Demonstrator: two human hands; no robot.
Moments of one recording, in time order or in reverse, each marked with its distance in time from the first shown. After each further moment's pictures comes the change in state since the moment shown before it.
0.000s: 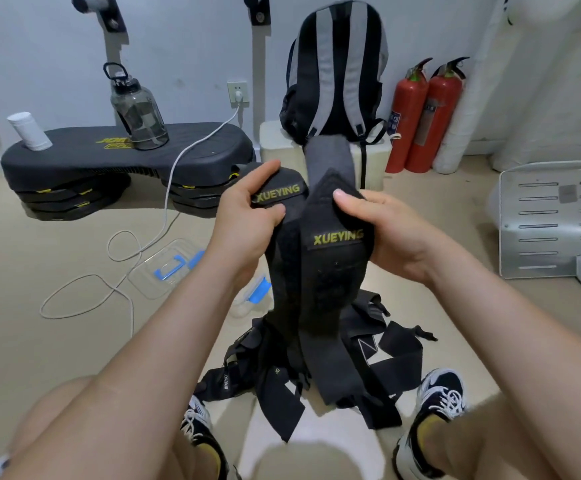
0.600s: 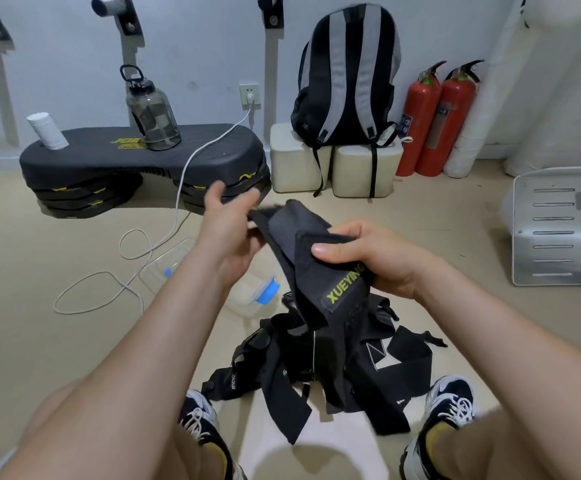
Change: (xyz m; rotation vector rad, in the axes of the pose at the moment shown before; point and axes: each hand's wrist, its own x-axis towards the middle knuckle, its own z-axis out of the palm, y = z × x) left_hand 0.011 0.003 -0.026 -0.316 0.186 -0.285; right_hand 0.001 0.014 0.021 -0.163 -0.204 0.124
